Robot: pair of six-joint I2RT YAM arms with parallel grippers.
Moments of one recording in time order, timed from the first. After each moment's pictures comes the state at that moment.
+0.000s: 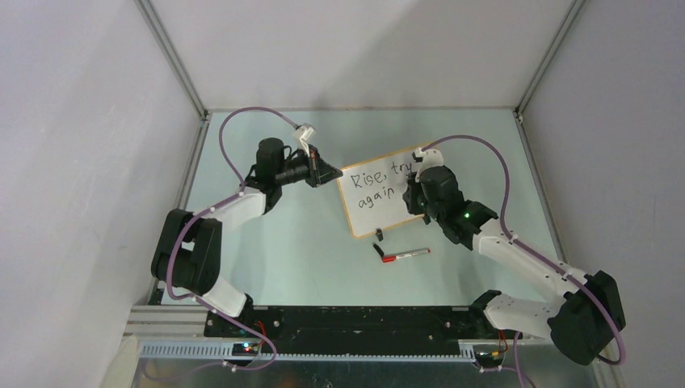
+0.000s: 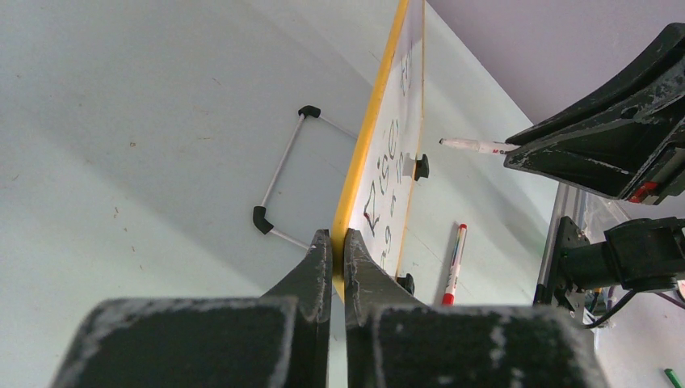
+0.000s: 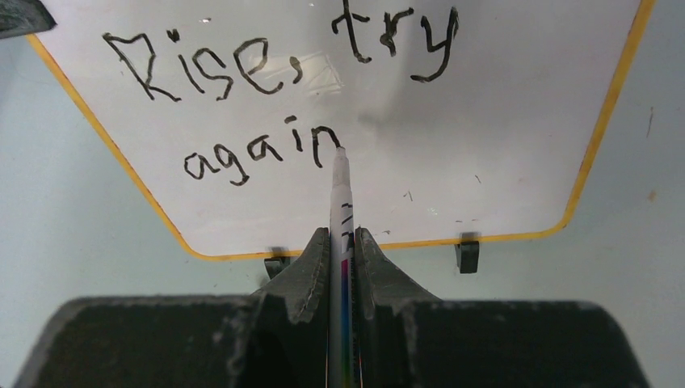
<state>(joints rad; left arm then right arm) -0.32 1.56 0.88 0.39 0.74 -0.34 0.63 1.14 0.84 -0.26 0.22 0.31</state>
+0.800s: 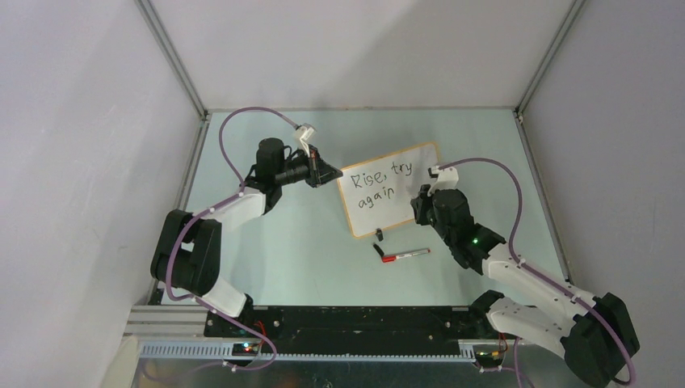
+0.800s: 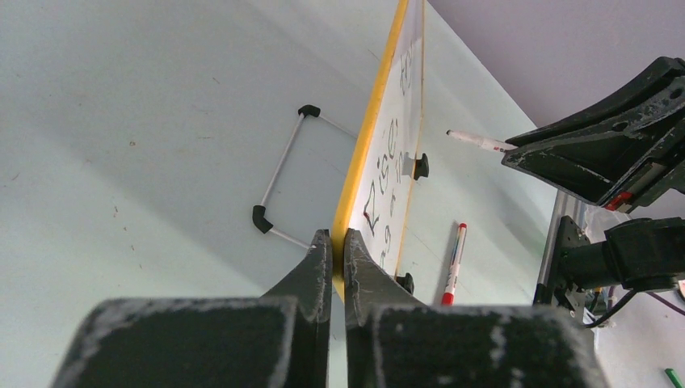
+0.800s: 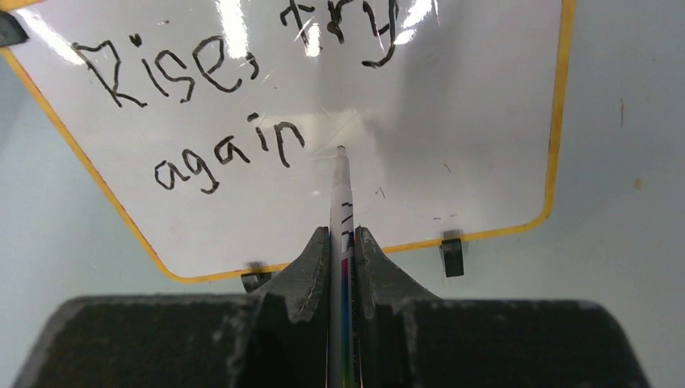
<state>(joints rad) -0.32 1.56 0.88 0.38 0.74 -0.34 0.64 0.98 0.59 -0.04 0.31 0.34</state>
